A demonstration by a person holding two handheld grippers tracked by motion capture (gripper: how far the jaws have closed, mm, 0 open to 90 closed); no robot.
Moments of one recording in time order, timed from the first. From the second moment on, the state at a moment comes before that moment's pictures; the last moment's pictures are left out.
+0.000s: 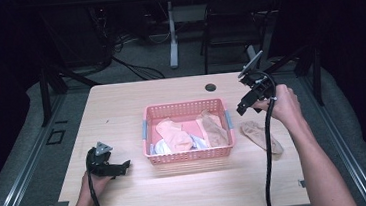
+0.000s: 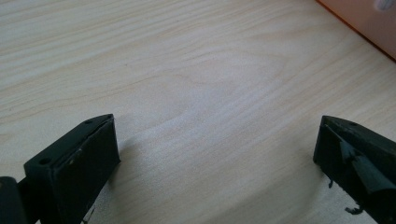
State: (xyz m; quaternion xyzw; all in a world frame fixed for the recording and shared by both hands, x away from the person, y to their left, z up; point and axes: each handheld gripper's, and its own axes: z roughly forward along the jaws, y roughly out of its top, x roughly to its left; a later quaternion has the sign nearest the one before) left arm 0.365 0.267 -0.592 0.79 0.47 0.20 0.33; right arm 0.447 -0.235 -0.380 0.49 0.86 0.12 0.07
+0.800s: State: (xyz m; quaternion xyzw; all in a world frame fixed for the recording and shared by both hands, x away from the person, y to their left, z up) left arm 0.365 0.267 -0.592 0.79 0.47 0.20 0.33; right arm 0.460 -0.148 -0.385 0.42 0.90 0.14 0.05
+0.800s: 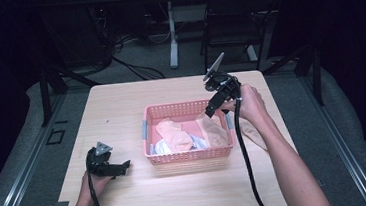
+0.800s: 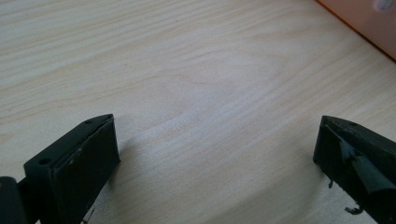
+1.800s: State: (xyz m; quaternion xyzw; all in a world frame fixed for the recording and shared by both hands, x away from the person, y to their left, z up) left arm 0.366 0.267 -0.592 0.79 0.47 0.20 0.33; right arm 0.473 -0.140 -0.484 0.42 0.90 0.11 0.04
